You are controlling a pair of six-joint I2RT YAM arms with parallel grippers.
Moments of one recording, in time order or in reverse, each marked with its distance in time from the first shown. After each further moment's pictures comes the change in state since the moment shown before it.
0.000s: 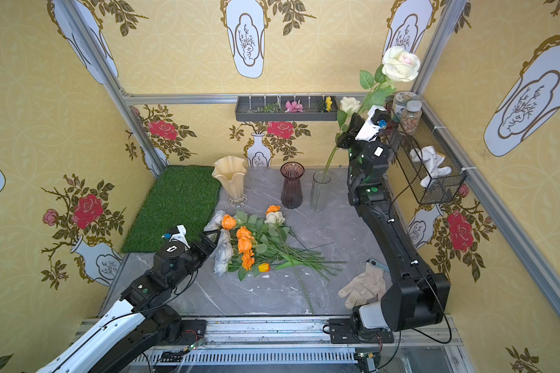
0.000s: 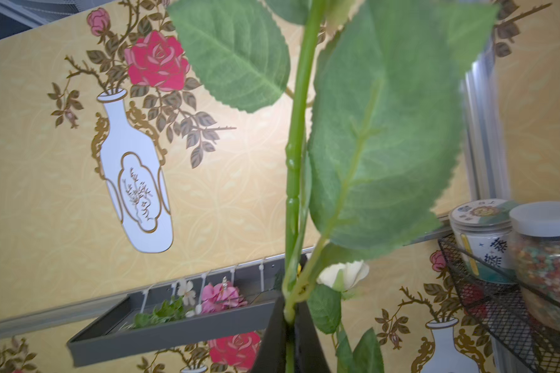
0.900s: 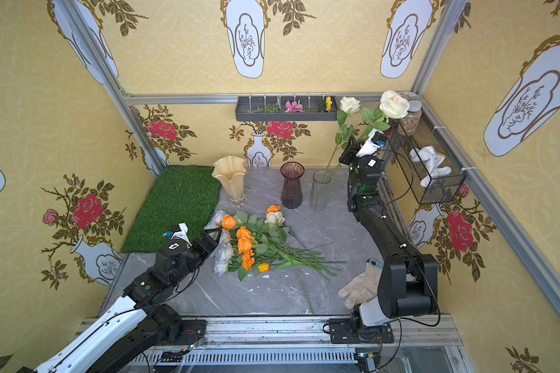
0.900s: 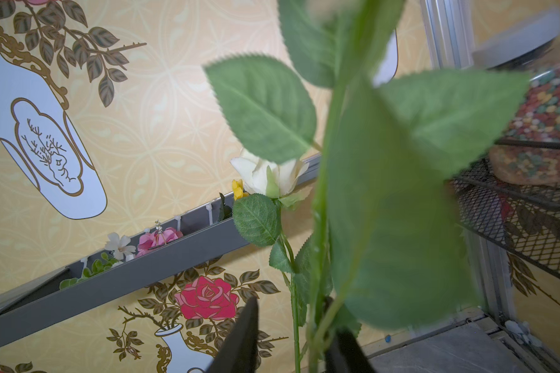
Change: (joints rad) left arm 0.000 0.040 0.013 0.025 0.000 0.008; right arm -0.045 0.061 -0.209 0.078 -0.018 0.145
